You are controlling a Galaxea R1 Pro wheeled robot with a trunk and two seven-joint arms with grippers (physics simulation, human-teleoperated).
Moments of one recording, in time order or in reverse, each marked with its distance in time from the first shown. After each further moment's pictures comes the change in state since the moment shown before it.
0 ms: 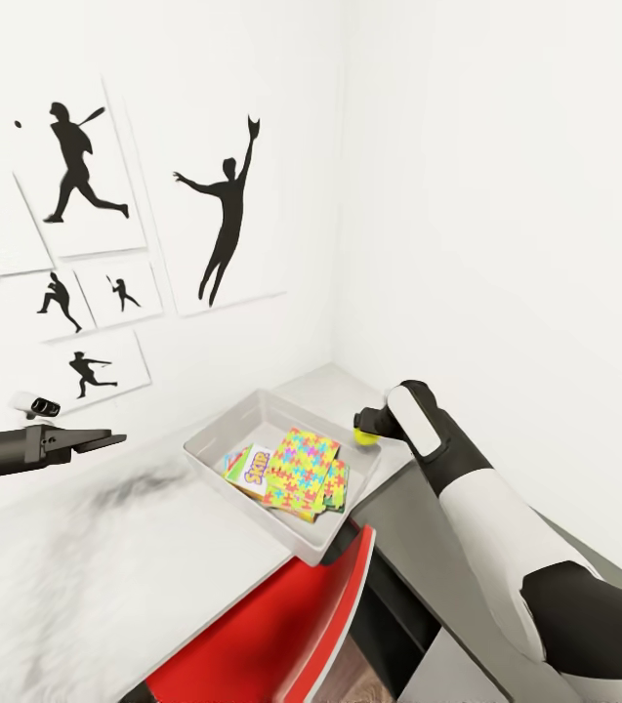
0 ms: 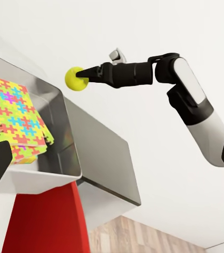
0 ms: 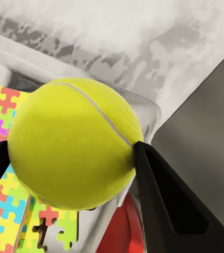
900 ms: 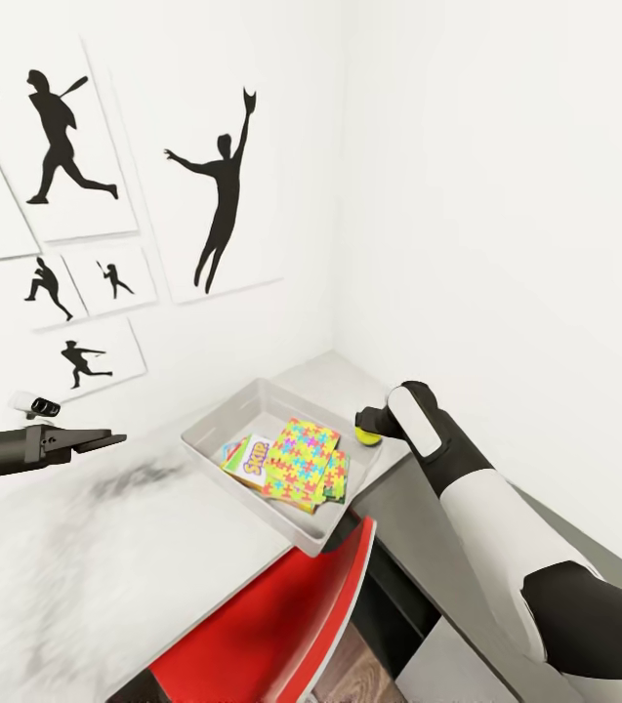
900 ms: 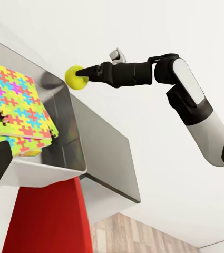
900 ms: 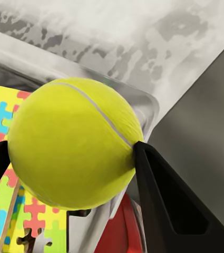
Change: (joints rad) left arm 0.000 0.000 0.000 0.000 0.001 0.000 0.000; right arm 0.001 -0.004 0.003 0.005 0.000 -0.028 0.000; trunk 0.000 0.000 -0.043
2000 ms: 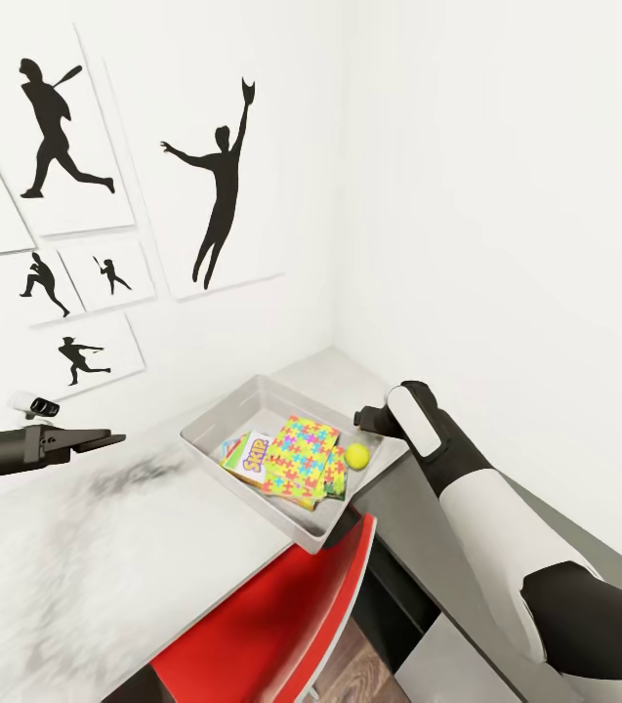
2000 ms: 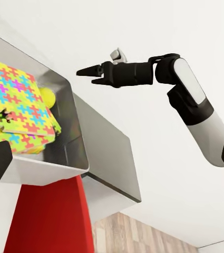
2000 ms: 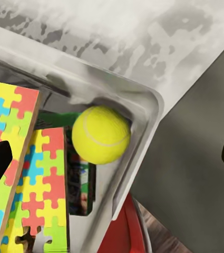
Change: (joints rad) left arm 0.000 0.002 0.001 0.002 0.000 -0.004 0.000; right arm 0.001 0.002 0.000 -0.005 -0.005 -0.002 -0.001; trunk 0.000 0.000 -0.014
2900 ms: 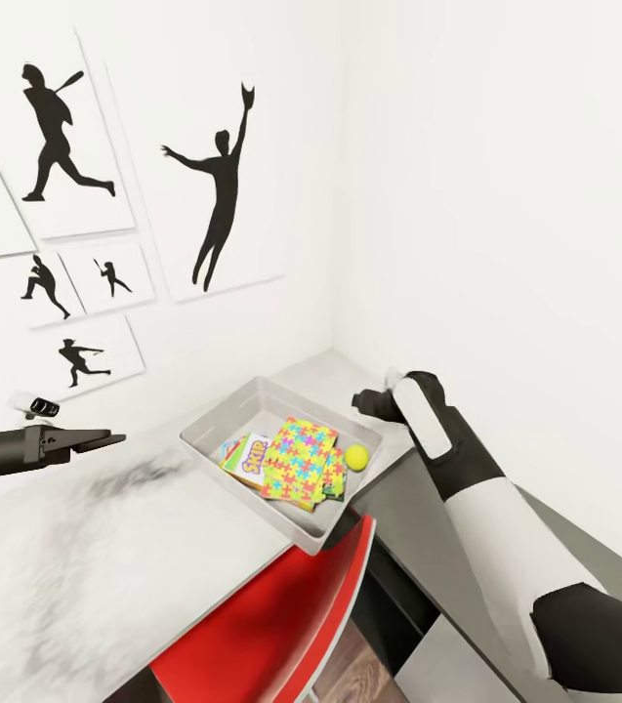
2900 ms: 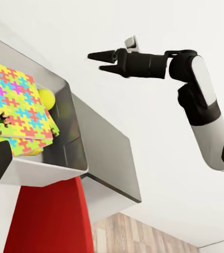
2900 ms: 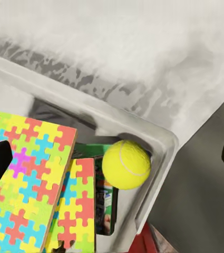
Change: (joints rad) left arm 0.000 0.000 0.000 0.001 0.000 -0.001 0.000; right arm 0.039 -0.008 -0.003 -0.199 -0.002 0.014 -0.002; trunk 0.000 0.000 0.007
